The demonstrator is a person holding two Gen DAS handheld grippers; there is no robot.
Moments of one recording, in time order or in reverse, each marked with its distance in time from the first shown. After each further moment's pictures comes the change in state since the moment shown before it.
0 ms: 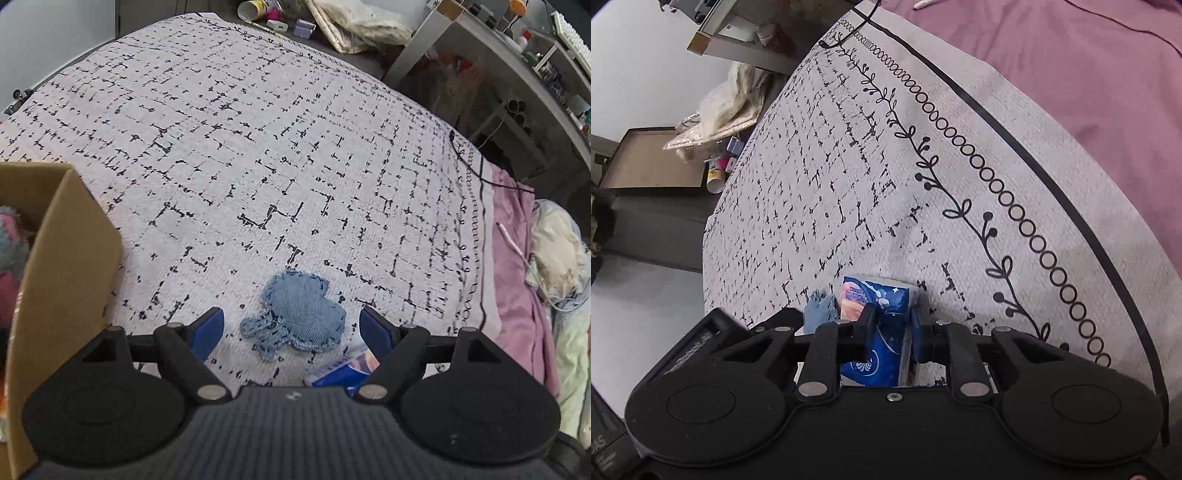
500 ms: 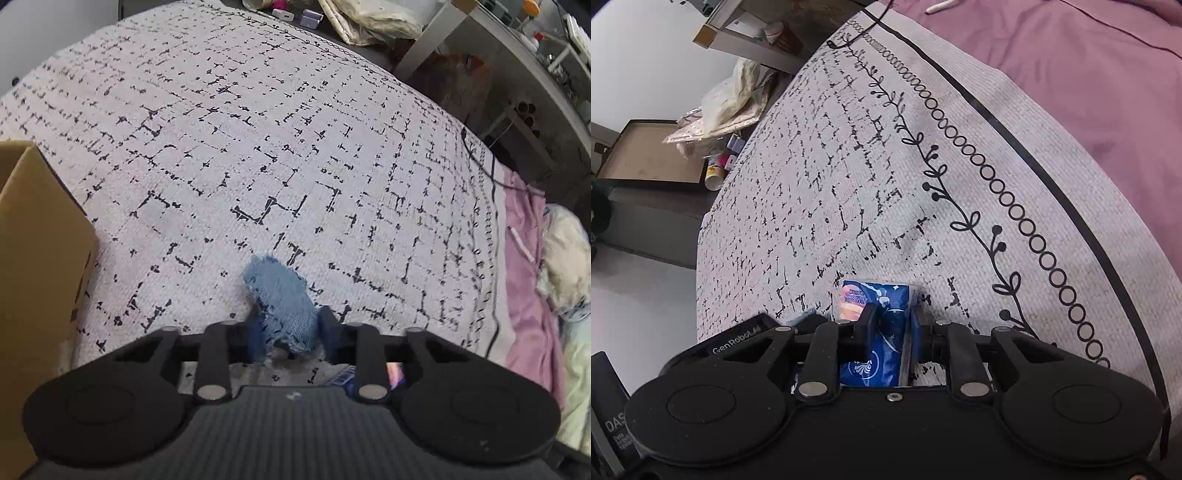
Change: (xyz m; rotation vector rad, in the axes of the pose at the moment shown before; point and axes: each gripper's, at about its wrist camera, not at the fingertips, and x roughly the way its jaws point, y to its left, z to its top) left arm 0.026 0.005 0.003 -0.045 0.010 -0.027; right arm 0.009 0.010 0.005 -0.052 -0.025 -0.004
